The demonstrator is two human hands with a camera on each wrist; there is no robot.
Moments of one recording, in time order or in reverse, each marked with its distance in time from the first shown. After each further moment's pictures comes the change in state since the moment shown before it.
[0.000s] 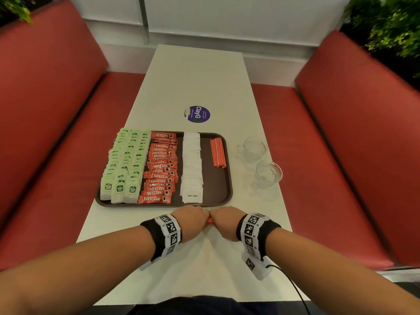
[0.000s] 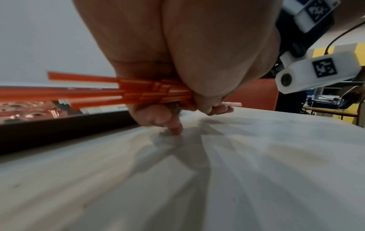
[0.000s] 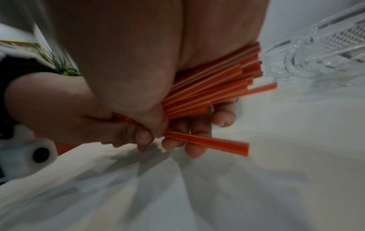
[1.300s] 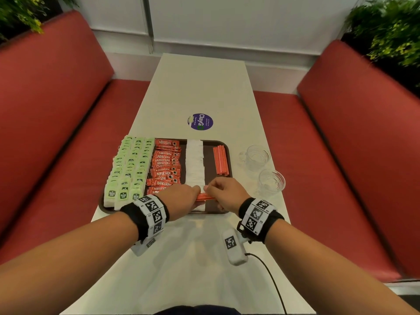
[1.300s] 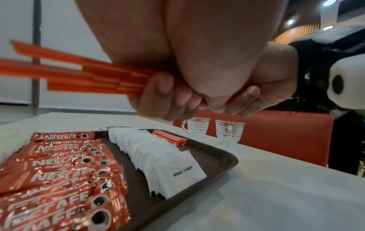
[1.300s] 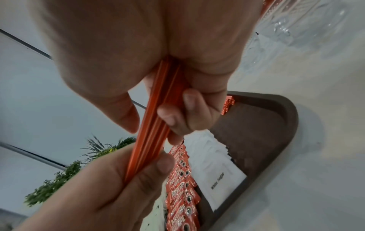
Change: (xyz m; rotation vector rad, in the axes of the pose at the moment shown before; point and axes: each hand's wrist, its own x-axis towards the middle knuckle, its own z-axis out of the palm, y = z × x) left_hand -0.008 -0.055 -0.057 -0.065 0.159 -0.076; right_hand 0.011 0.002 -0.071 0.952 0.451 0.075
